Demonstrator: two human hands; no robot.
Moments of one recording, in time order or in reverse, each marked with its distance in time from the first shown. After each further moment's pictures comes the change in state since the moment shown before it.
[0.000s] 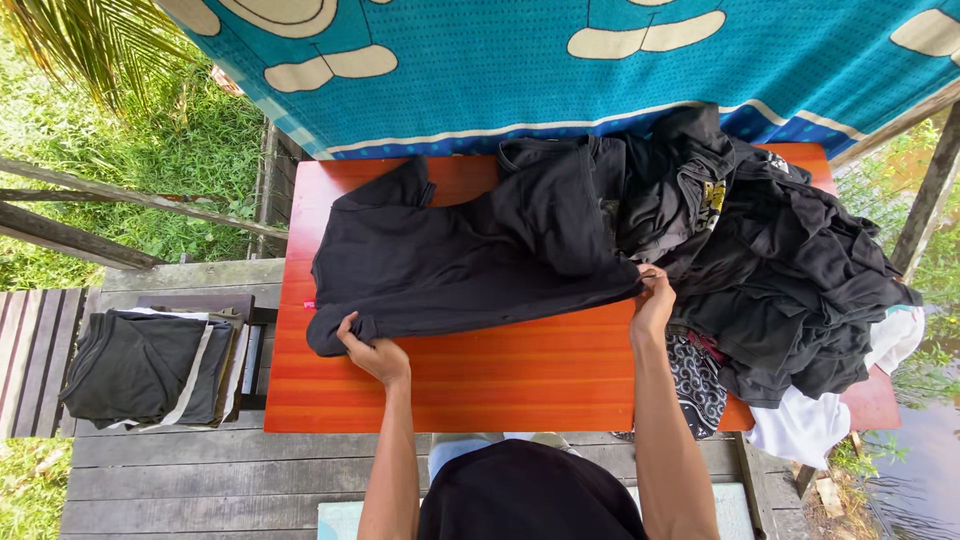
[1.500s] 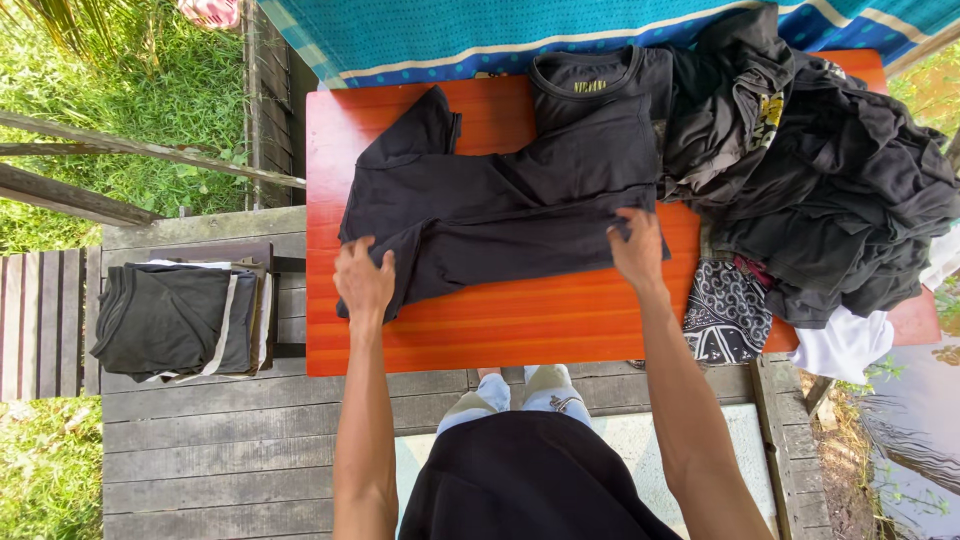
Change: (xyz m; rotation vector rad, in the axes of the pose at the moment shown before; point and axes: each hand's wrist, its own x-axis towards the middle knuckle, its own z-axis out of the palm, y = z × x) left_hand 0.112 -0.036 -0.052 0.696 -0.674 0.198; right_hand -0.081 0.045 0.053 -1.363 -0.242 -0.518
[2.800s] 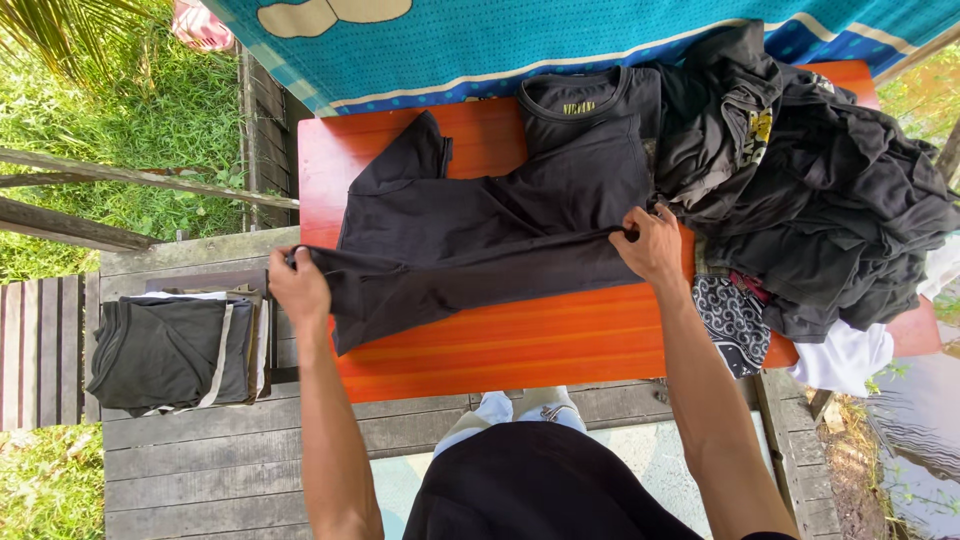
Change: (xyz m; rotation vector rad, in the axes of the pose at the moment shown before) left_hand 0.068 -0.018 -0.051 -0.362 0.259 -0.207; right_hand 0.053 -0.020 -0.045 -0.239 -0.138 -0.164
